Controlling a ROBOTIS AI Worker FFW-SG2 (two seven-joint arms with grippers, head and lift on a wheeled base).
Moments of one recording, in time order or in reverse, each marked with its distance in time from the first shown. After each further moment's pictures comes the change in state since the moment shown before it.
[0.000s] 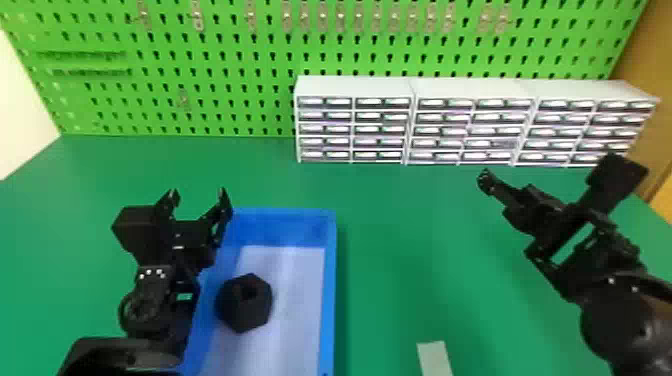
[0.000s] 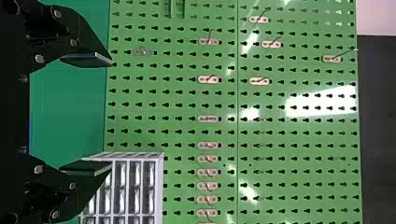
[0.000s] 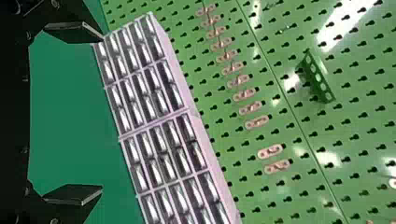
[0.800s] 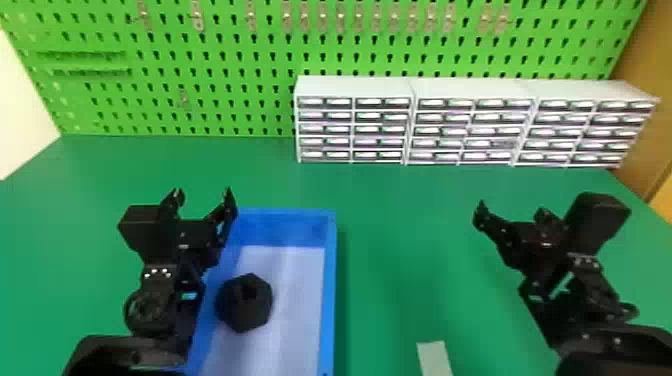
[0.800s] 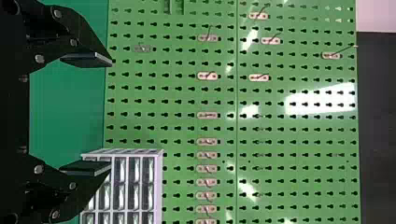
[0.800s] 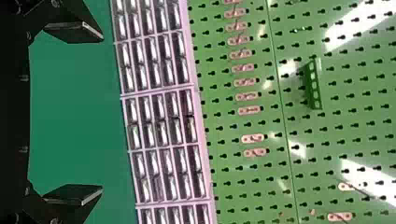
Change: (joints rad) left arm -0.004 -0.001 -0.016 0.002 -0.003 0.000 0.006; right arm 0.175 0.030 0.089 -0.083 0.287 -0.208 -0.122
